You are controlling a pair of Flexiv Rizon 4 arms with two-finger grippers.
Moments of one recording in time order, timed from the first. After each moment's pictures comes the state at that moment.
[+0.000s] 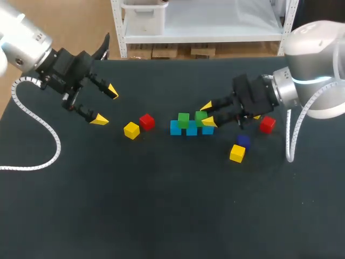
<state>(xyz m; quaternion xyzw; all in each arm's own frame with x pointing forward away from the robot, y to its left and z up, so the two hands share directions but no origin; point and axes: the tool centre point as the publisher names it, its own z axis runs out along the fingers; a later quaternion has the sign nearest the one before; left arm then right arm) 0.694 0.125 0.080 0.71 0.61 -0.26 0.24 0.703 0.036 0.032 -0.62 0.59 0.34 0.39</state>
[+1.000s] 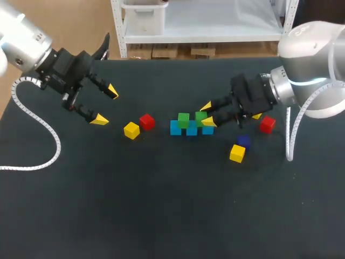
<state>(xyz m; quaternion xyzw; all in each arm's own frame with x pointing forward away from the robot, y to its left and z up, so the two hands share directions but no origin) 0.694 0.125 0.080 0.71 0.61 -0.26 0.24 0.708 0.035 0.025 -0.62 0.60 0.33 0.38</state>
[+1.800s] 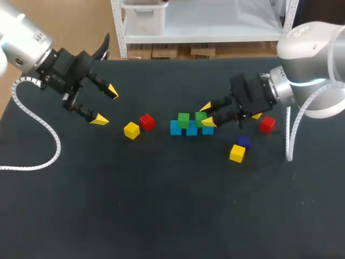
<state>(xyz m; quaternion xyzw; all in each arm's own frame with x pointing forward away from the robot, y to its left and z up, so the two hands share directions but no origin) 0.694 0.125 0.080 0.71 0.61 -0.26 0.24 0.708 0.036 0.024 -0.62 0.60 0.33 0.38</state>
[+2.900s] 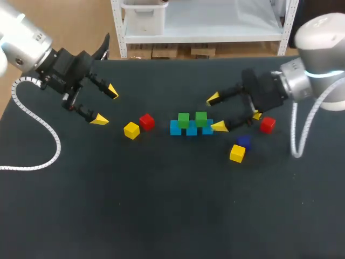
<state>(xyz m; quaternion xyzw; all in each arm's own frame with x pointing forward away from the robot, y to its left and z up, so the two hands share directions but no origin) 0.694 0.125 0.080 0.71 0.61 -0.26 0.24 0.698 0.006 0.044 -0.61 0.60 0.38 0.36</state>
